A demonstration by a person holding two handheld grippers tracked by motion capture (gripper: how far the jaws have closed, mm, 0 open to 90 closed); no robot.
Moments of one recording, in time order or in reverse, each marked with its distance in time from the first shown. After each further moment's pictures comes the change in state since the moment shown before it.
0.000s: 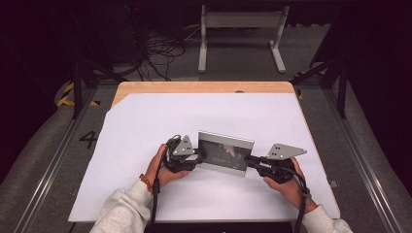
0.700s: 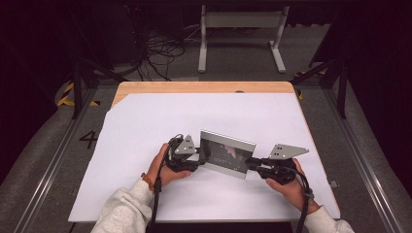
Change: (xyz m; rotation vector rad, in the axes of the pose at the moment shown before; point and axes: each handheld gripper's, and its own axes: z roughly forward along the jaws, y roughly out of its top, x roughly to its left) left arm 0.003 0.003 0.007 -0.015 -0.039 -0.012; right arm -0.003 -0.004 -0.006 0.012 0.051 0.039
